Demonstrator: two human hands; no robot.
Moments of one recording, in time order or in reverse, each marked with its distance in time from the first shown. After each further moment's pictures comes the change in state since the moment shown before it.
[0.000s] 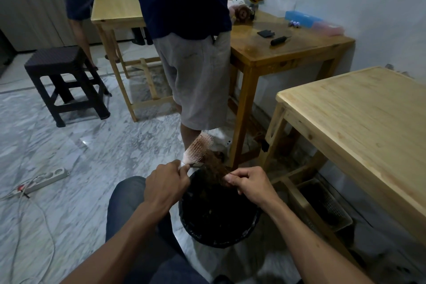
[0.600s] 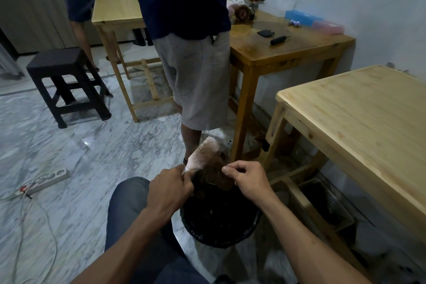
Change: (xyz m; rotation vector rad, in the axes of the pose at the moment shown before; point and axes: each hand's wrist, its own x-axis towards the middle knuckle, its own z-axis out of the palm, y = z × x) left_hand -0.011 0.002 0.003 0.045 -0.016 0.060; right_hand 0.011 -0.004 0.010 0.039 0.100 -0.053
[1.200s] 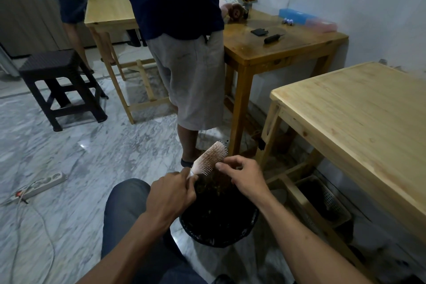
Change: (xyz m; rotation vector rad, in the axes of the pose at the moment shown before) left_hand -0.009 0.007 0.002 0.132 0.014 0.207; right_hand 0.005 0.001 0.004 0.066 0.049 0.014
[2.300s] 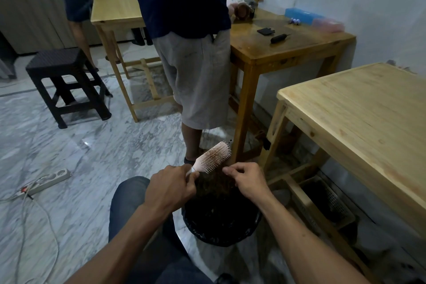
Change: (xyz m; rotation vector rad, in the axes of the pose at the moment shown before) left_hand 0.008 -0.012 -0.014 -0.025 -0.044 -0.029; right_hand 0.006 0.012 0.008 -0.121 -0.013 0.043
